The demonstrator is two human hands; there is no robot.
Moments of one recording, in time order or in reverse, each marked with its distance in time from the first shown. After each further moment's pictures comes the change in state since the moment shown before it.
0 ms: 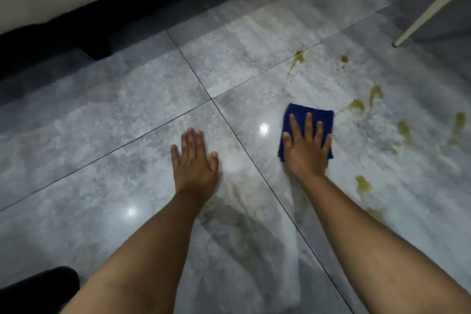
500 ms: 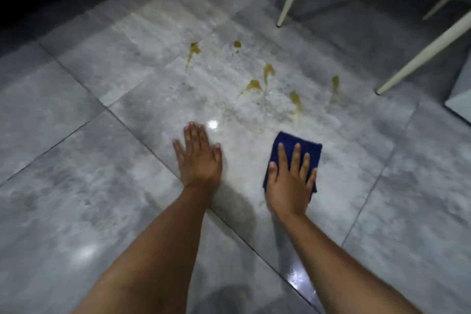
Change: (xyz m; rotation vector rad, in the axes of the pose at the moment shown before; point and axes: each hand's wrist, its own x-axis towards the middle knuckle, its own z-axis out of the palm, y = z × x) left_hand -0.022 0.190 0.045 -0.071 -0.014 0.272; right_hand -0.108 0.148 -0.016 0.003 0.167 0.376
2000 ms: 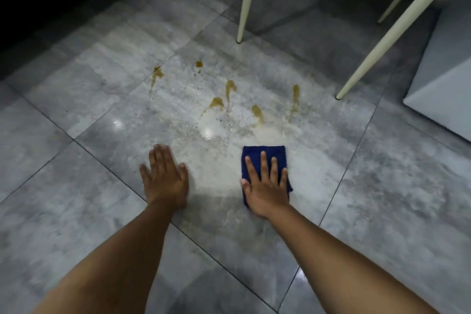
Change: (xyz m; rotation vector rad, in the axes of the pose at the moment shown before) left_hand 0.000 0.009 -0.016 0.121 -0.163 -0.109; right_hand 0.035 0.037 -0.021 -0.070 -0.444 -0.229
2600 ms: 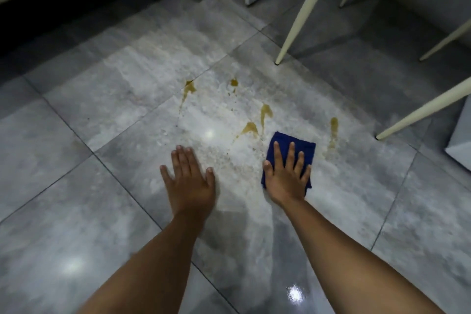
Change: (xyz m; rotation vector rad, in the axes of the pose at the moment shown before) left_hand 0.059 0.002 -0.003 -0.042 0.177 0.001; right_hand 0.107 -0.046 -0.044 0.044 0.170 0.176
